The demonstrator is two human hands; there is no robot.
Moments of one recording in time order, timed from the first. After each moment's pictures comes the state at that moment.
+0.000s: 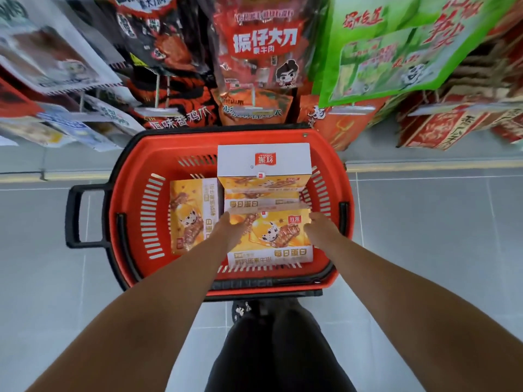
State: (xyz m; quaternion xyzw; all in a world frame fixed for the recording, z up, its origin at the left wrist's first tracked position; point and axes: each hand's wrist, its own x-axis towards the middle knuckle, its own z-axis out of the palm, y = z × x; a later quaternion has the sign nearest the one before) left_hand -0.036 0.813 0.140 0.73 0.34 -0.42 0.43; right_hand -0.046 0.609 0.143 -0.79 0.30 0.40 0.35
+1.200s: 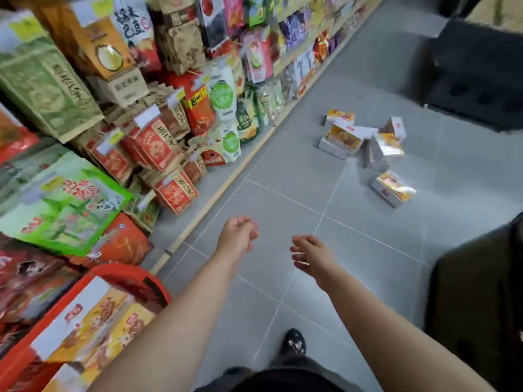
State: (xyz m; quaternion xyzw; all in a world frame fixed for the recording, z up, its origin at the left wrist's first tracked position) left_hand -0.302 0.425 0.454 0.70 -0.09 -0.46 0.53; right_hand -0.460 0.368 0.444 -0.41 0.57 -0.15 0.69
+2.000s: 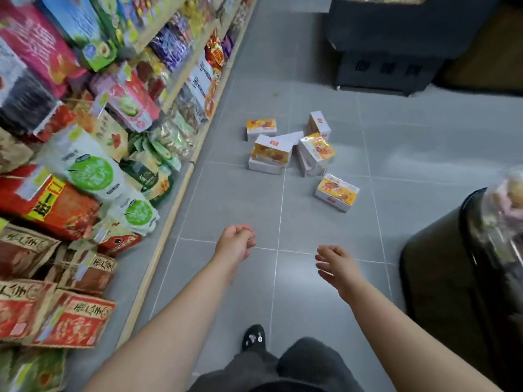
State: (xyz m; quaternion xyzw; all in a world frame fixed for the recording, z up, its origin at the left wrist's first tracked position) left_hand -0.341 0.007 0.426 0.69 -0.22 -0.56 0.39; right_hand -0.559 0.020 0.410 -0.24 0.68 -0.30 0.63
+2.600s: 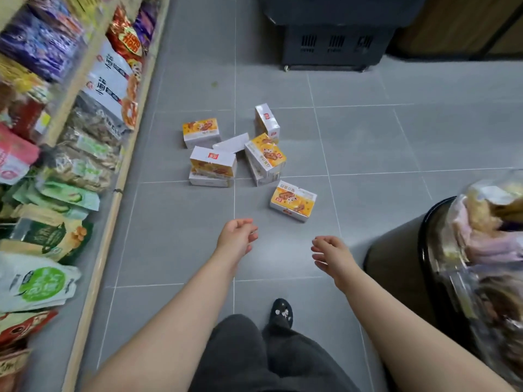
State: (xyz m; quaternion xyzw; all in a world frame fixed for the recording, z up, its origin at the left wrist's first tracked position) left_hand -0.527 -0.282 0.394 0.67 -0.25 -0.62 0.31; right_hand -0.730 -0.241 0.372 -0.19 0.72 -0.32 0.59
